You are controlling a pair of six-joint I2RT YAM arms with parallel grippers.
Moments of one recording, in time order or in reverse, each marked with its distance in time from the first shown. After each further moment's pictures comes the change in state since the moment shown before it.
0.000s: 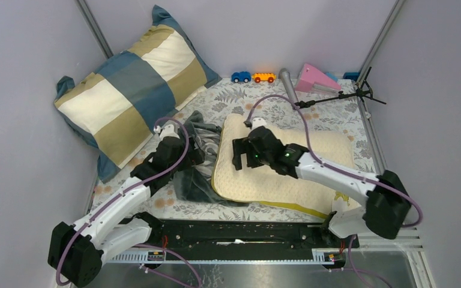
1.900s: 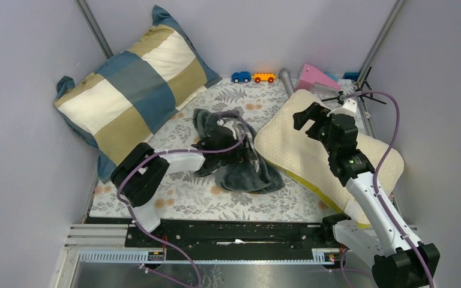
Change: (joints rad) left arm -0.174 0.748 0.203 0.495 0.348 -0.082; right arm -0.616 -0.426 -0.156 0.189 -0.036 0.055
